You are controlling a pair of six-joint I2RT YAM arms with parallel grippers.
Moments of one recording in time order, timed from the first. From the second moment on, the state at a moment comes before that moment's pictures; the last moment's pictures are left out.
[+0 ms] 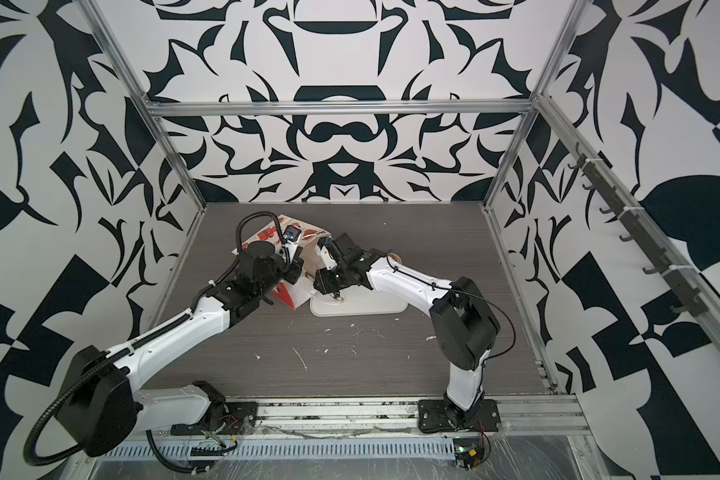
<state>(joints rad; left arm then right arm) -0.60 1.26 0.84 0.05 -0.14 0.16 0.75 1.81 1.38 -0.47 -0.28 0.39</state>
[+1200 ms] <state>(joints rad) -0.60 1.24 0.89 0.01 -0.10 0.15 0.75 1.84 1.34 -0.38 -0.29 0.52</state>
